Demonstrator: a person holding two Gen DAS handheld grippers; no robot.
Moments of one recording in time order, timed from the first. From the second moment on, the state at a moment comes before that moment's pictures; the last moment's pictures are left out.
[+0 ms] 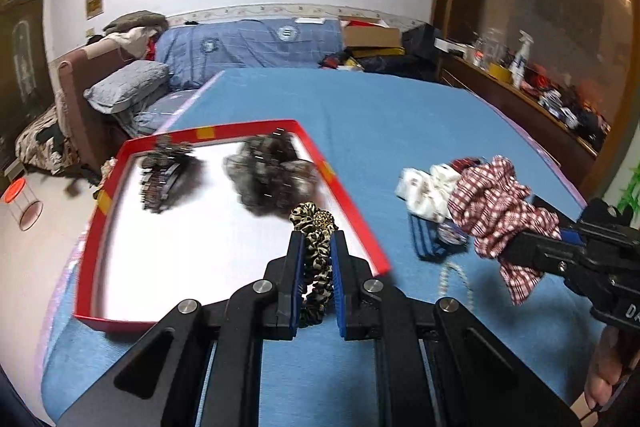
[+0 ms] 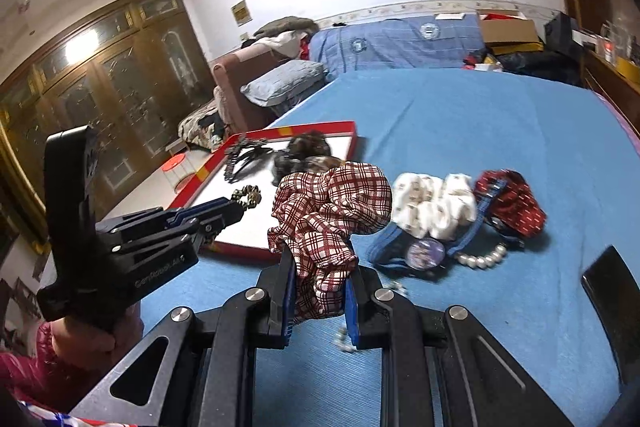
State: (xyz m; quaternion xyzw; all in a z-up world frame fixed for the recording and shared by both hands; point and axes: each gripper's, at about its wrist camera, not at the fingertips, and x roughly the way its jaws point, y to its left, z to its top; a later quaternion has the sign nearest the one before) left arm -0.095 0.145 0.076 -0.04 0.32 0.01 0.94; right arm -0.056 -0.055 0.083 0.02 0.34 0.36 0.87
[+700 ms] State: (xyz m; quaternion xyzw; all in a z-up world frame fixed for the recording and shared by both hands) left arm -0.029 0.244 0.048 -0.11 0.39 0.09 0.91; right arm 0.016 0.080 0.051 -0.02 0.42 0.37 0.82
